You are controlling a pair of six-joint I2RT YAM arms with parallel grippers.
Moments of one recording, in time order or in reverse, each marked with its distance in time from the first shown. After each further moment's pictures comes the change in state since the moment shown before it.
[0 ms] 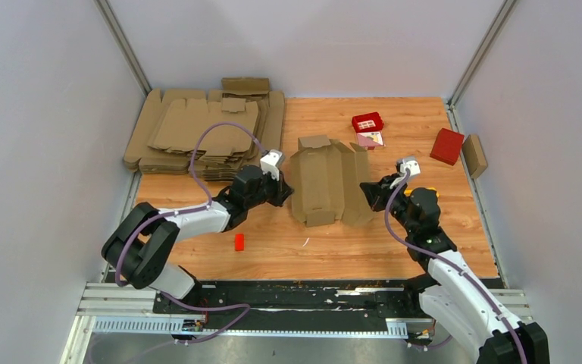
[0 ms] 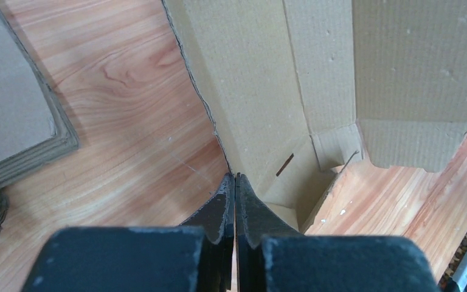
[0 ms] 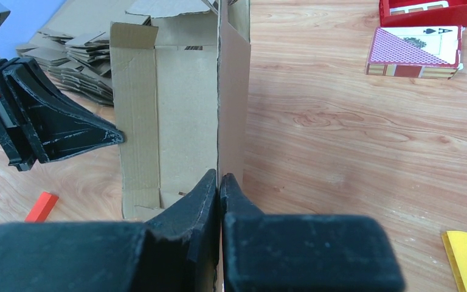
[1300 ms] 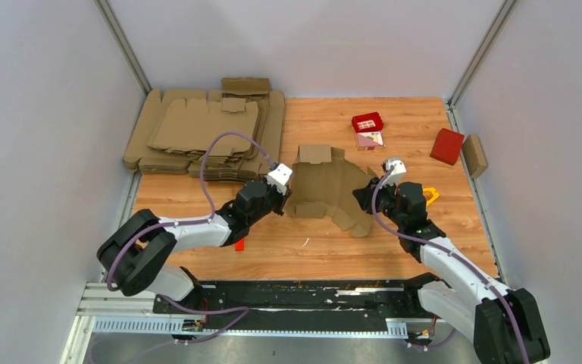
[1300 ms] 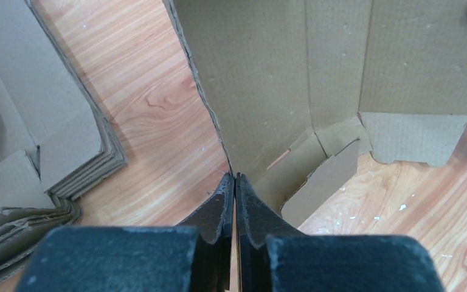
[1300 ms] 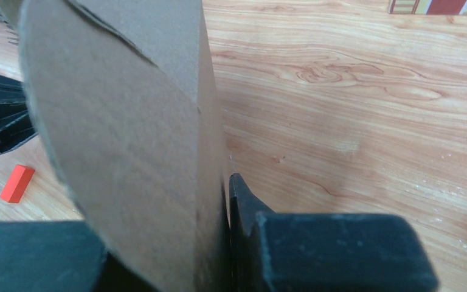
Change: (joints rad) left arm -0.134 -0.064 -0.105 0.133 -0.237 0.286; right arm 0.015 0.197 0.004 0.022 -0.011 -0.007
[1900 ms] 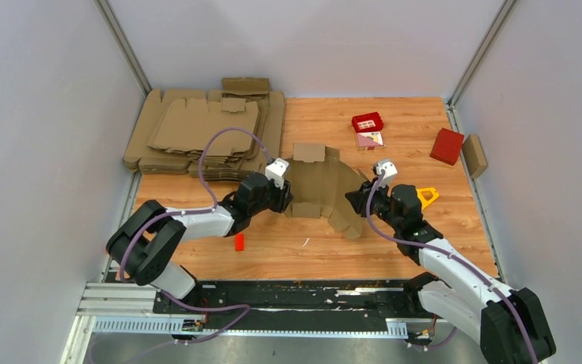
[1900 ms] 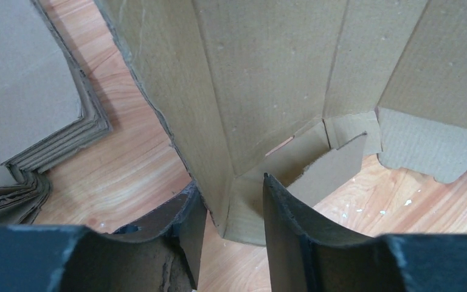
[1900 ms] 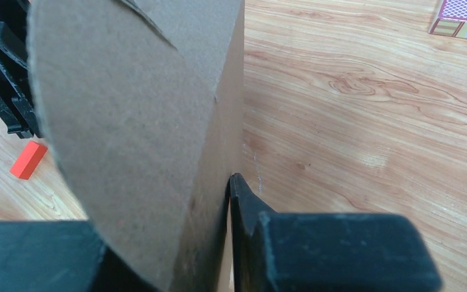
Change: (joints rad) left arm 0.085 0.090 0.061 -0.111 0.084 -0.130; right arm 0.092 -0.024 0.001 0.008 0.008 -0.051
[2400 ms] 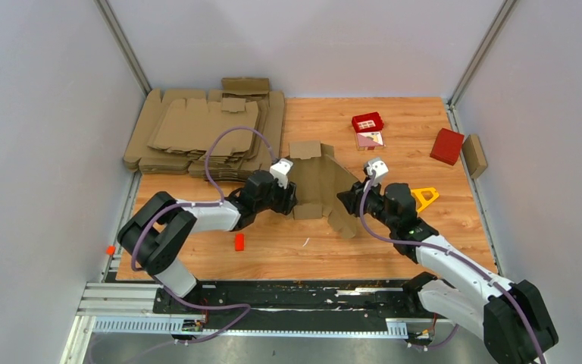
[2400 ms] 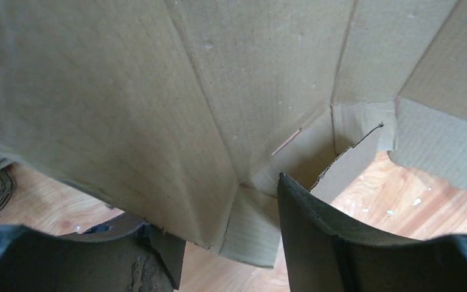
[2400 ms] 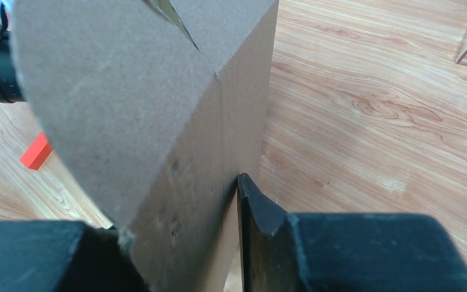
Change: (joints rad) left arm 0.000 0.072 0.050 -0.056 0.039 -0.034; right arm 0.077 0.031 0.033 0.015 0.012 -0.041
